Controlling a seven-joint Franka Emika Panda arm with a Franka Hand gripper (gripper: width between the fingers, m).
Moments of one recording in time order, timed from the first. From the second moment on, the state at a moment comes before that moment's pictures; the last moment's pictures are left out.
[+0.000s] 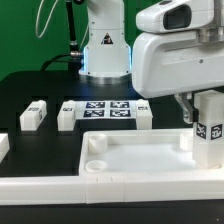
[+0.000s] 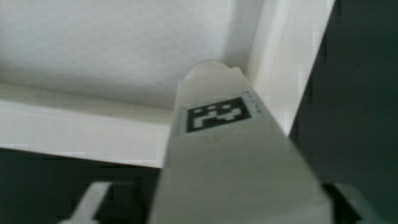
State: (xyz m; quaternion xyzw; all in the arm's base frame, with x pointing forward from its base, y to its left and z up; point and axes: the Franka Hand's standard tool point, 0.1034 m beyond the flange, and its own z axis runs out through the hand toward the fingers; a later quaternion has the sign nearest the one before) arm 0.647 0.107 0.102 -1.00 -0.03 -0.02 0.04
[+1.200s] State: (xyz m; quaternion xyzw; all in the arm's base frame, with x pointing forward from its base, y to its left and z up) arm 0.644 0.103 0.099 -0.79 0.61 0.02 0.06
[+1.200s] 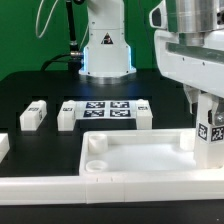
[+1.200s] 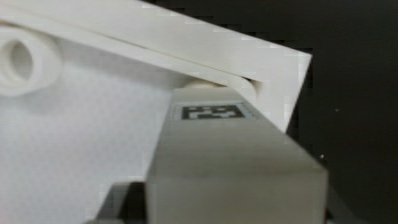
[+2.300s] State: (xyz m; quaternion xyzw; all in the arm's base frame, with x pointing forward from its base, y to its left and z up) arm 0.641 0.126 0.107 -1.00 0.05 -0.01 0.03
